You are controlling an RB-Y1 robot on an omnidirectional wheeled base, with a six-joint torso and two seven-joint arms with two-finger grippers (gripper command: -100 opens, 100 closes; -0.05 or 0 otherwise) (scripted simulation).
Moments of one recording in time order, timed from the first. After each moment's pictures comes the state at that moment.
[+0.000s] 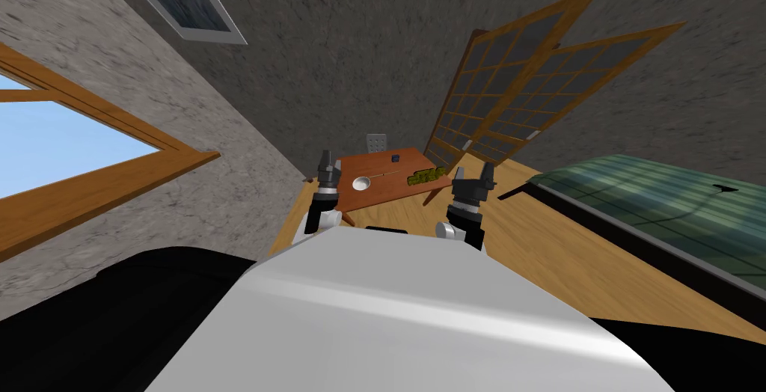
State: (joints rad) left arm 0.47 0.11 -0.01 -2.27 0.01 -0.34 -0.03; right arm 0.49 0.03 -0.01 -2.22 -0.07 -0.51 -0.11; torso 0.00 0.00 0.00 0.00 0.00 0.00
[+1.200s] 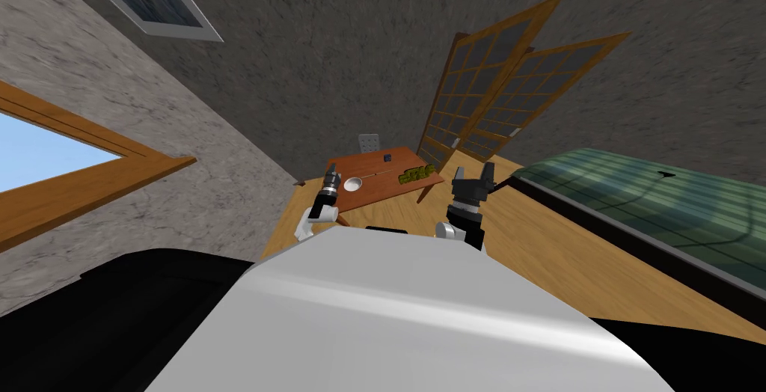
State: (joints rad) left arm 0.36 0.15 0.12 -2.03 0.02 -0.03 0.06; right arm 0.49 0.03 -0.01 -2.22 -0.07 -0.51 -0.11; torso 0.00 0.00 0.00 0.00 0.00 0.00
